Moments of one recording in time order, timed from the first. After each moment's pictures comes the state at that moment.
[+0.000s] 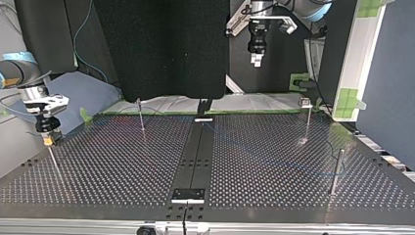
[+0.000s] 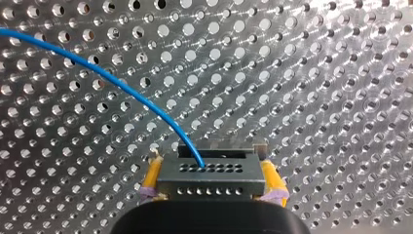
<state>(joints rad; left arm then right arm) -0.50 -1.69 -2.46 -2.21 -2.02 -1.71 1.46 -1.03 1.40 -0.38 0.96 1.65</state>
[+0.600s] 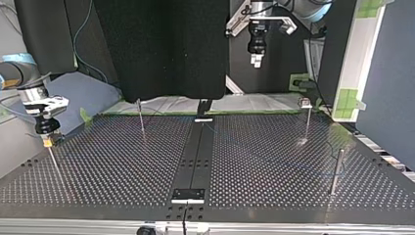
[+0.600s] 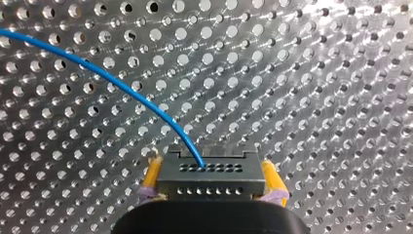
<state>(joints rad) -0.50 -1.69 -2.46 -2.21 -2.02 -1.71 1.46 -1.02 1.39 -0.38 0.95 1.64</state>
